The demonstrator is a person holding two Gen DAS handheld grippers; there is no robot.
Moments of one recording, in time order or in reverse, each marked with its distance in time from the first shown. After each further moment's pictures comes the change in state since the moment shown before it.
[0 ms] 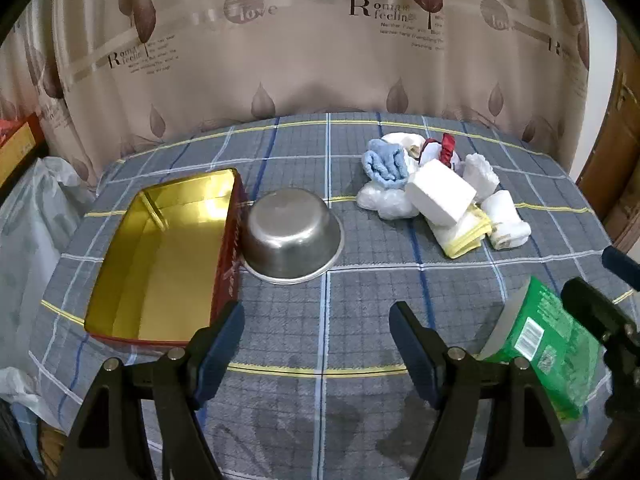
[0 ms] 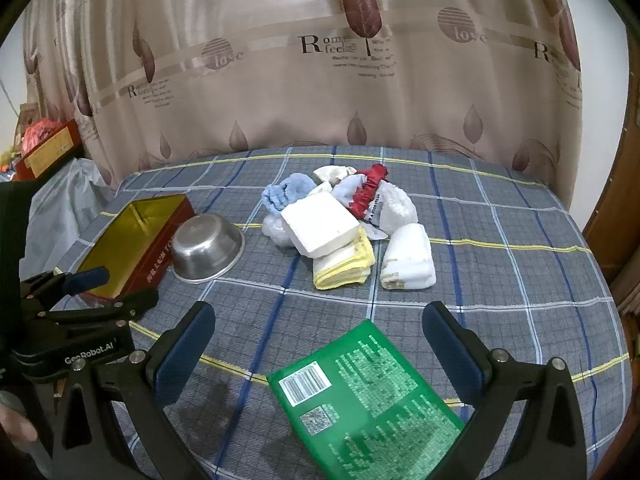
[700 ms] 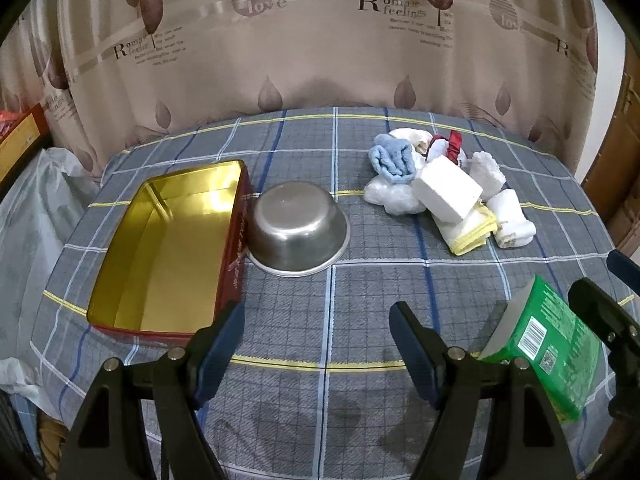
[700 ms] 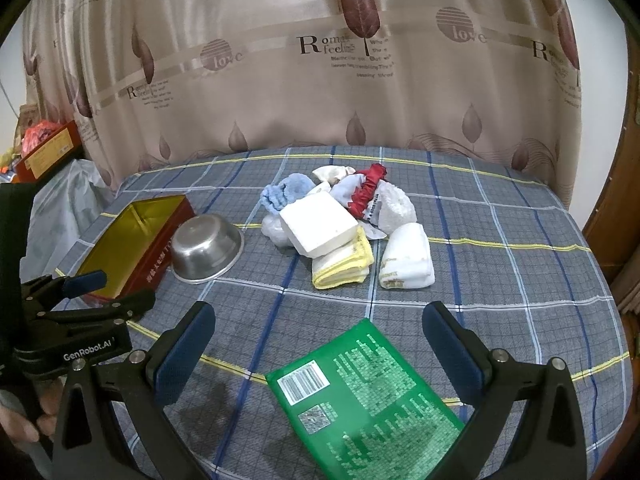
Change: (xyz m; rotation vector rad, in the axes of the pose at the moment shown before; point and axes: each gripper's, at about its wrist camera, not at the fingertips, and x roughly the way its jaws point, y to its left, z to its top) left arm 0.000 0.004 0.000 -0.027 0.022 0.009; right arm -0.001 0.000 0.002 0.005 0.002 0.000
